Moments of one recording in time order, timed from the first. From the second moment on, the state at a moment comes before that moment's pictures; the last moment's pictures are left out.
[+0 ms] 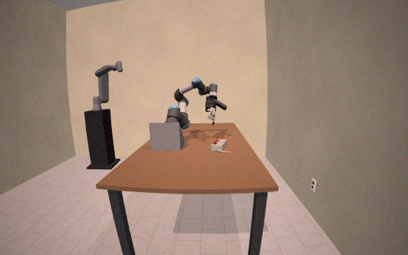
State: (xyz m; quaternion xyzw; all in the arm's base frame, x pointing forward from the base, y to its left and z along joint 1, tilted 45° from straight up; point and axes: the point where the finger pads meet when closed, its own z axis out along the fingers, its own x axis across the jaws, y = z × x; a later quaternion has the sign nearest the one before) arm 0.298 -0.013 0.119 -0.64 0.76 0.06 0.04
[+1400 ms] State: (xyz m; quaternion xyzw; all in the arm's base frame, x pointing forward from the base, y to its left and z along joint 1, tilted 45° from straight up) arm 0.312 -0.041 0.008 -0.37 0.88 0.16 0.26
